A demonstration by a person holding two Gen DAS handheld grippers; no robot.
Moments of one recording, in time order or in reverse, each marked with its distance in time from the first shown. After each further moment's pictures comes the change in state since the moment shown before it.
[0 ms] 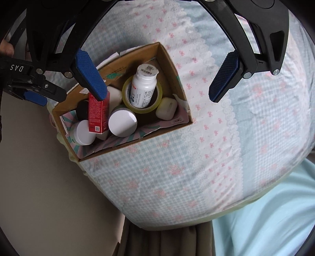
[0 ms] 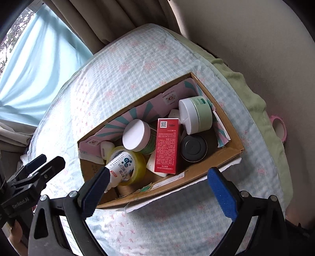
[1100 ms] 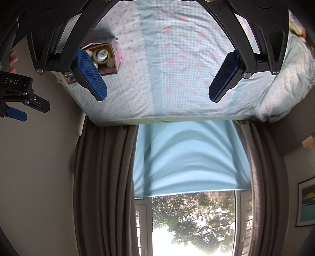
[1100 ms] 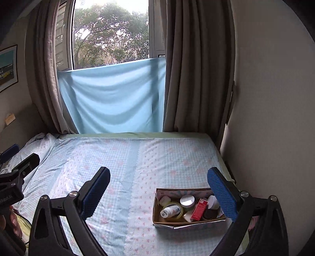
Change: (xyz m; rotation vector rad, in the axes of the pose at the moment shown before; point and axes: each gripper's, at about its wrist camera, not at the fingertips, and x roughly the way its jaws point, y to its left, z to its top) left arm -0.393 0.079 -0.163 -0.210 -0.704 0.327; right arm -0.277 0.217 -0.116 -0.537 -0.627 0.030
